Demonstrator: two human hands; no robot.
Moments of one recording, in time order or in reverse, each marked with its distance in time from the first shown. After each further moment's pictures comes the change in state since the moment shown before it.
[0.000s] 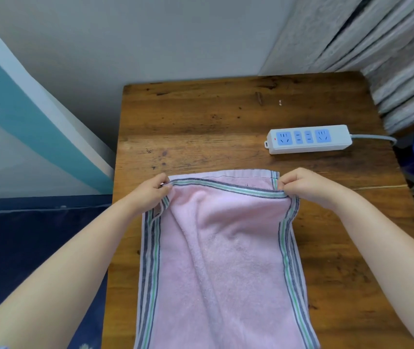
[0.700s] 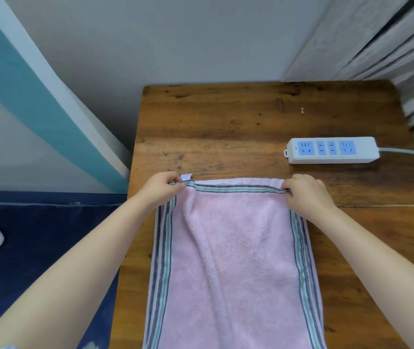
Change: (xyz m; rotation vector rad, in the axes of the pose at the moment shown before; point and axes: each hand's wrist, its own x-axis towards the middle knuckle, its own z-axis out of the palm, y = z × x) left_hand 0.001 0.009 -0.011 -0.114 0.143 -0.048; right_hand 0.047 0.011 0.031 -0.743 0.457 -0.117
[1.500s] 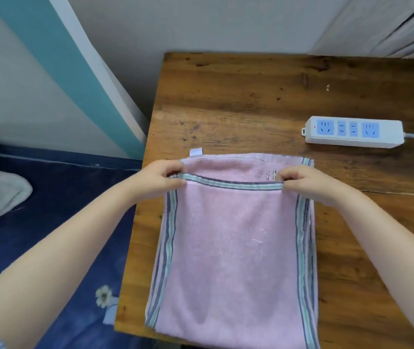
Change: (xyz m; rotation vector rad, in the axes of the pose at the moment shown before) left_hand -0.079 0.003 -0.024 0.030 -0.190 0.149; right_hand -0.022 -0.019 -0.033 0.620 -0.504 -0.153
